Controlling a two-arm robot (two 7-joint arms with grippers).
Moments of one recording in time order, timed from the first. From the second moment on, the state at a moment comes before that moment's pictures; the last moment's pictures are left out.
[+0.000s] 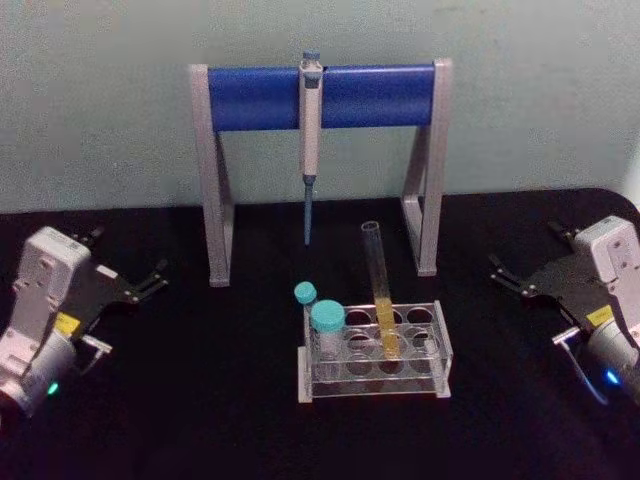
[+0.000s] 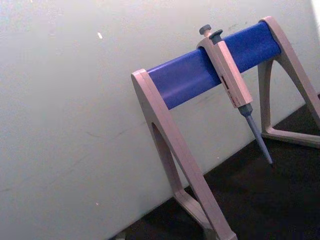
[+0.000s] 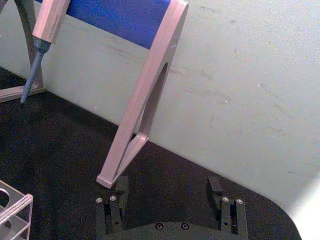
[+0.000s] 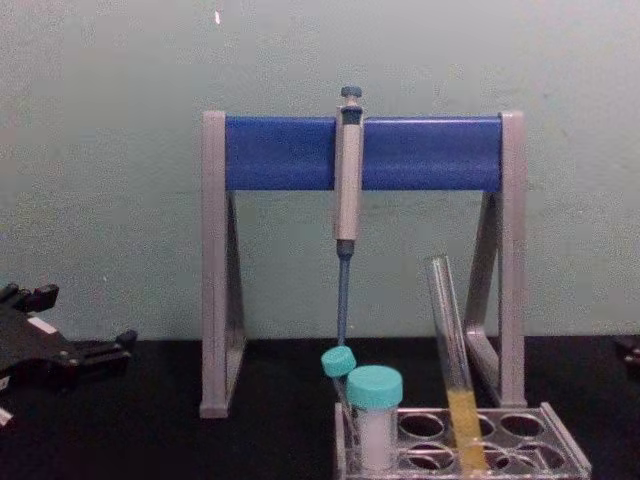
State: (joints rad) left arm -0.20 0.60 0.45 -1.41 -0.25 -0.12 0.03; right arm 0.20 0.60 -0.45 -1.41 0.25 -0.12 -0.03
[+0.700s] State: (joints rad) left arm -0.20 0.60 0.45 -1.41 -0.25 -0.12 0.03; right arm 0.19 0.60 -0.44 -1.42 0.24 -0.13 -0.01
